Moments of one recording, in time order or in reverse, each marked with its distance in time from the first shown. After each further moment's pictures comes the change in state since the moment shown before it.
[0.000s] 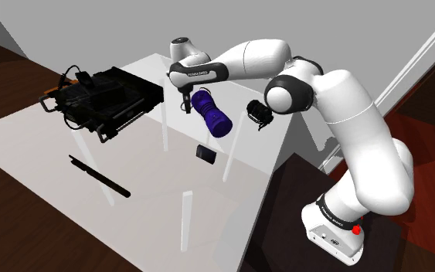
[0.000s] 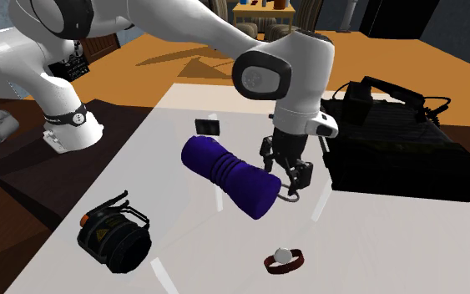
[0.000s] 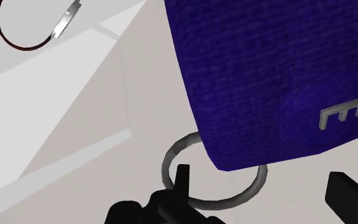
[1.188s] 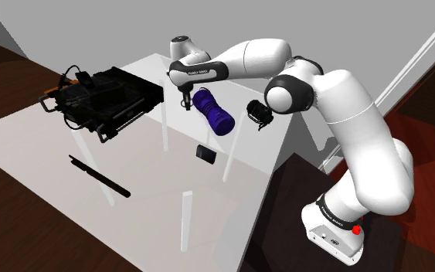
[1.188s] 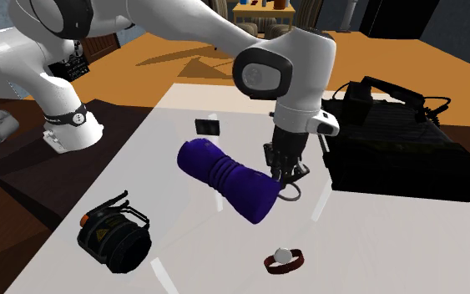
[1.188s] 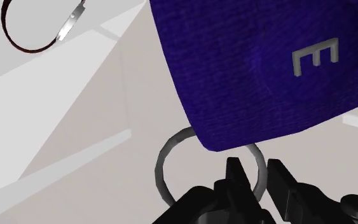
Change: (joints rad) arm 0.000 -0.002 0.000 0.011 0.000 -0.017 -0.001
